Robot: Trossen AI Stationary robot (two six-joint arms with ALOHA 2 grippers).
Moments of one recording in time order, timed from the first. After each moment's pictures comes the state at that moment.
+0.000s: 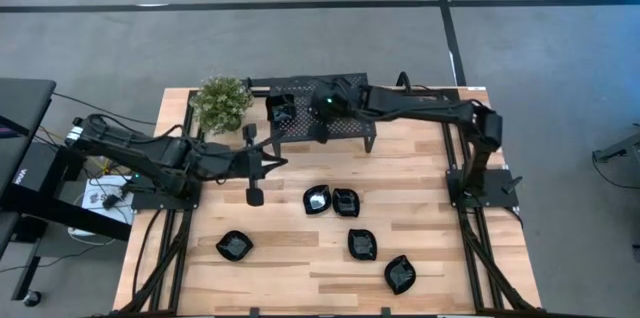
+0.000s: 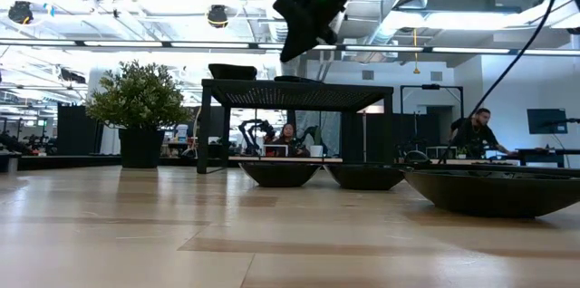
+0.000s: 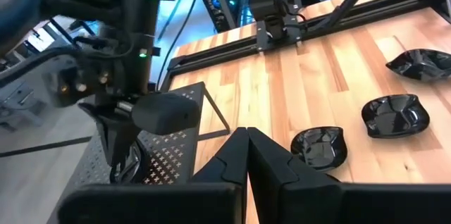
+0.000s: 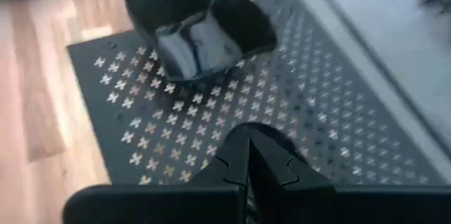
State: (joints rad) left arm -0.30 1.08 1.02 -0.33 -0.51 0.25; right arm -0.27 1.81 1.64 -0.54 0.24 -0.03
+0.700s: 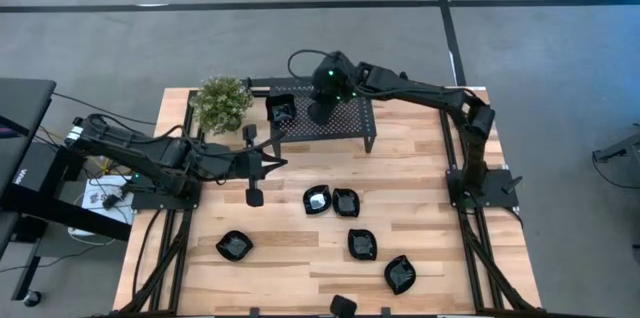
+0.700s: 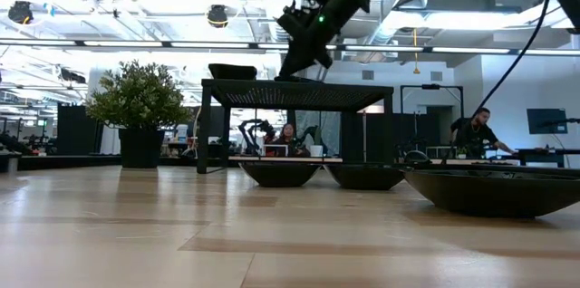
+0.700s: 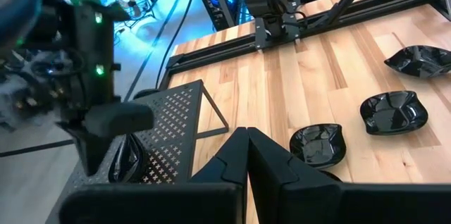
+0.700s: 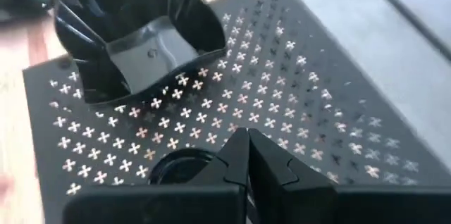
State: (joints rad) left arm -0.31 1.08 1.02 -0.34 -0.51 0.25; right arm -0.45 1.90 1.70 -0.52 -0.05 -0.03
